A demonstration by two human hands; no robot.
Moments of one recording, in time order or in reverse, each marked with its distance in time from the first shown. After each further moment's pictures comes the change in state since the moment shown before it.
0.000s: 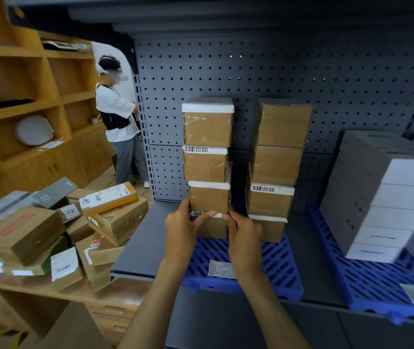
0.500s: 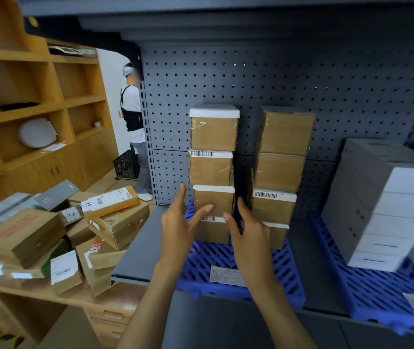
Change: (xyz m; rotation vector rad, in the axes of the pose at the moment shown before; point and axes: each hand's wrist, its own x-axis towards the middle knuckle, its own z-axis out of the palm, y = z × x) left_hand 0.007 0.009 -0.015 -0.151 0.044 0.010; right_hand 0.002 -0.021 -0.031 0.045 -0.051 -0.006
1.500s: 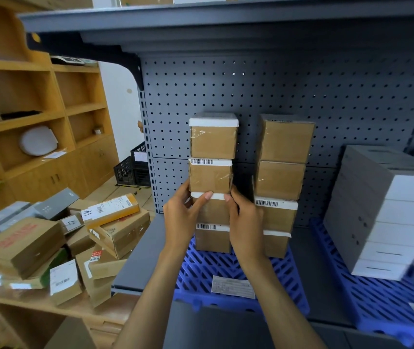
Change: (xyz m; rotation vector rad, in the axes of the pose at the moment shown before) left_hand 0.031 0.042 -0.002 -0.199 0.001 0.058; right_hand 0.052 -0.014 0.019 0.155 0.127 -0.106
